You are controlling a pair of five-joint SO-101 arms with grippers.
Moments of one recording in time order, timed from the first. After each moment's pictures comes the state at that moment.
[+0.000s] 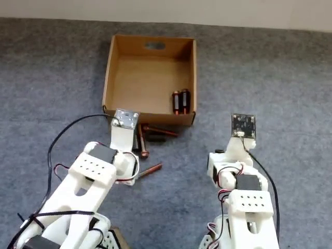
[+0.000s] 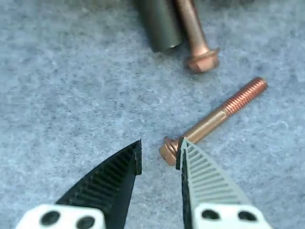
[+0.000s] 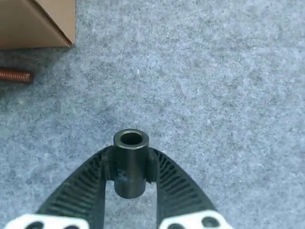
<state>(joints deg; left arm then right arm) 14.3 -35.3 62.1 62.6 11.9 -5.4 -58.0 77.3 43.6 -1.5</state>
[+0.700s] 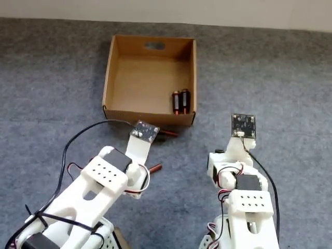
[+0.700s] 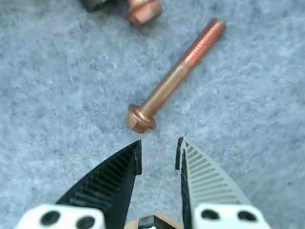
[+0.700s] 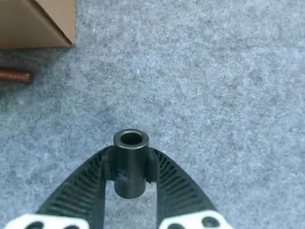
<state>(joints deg) 25.5 -35.3 61.4 69.6 11.8 -5.4 -58.0 77.3 43.6 -1.5</state>
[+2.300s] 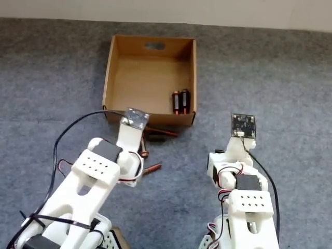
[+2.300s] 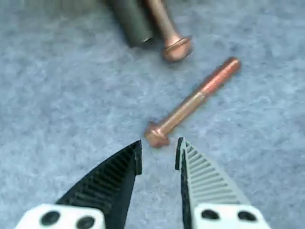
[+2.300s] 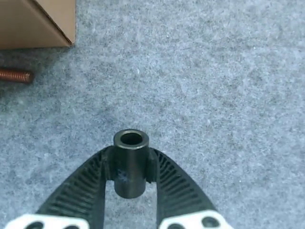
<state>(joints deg) 18.8 -35.3 57.8 67.4 7.2 -5.4 -58.0 77.3 43.6 -1.5</state>
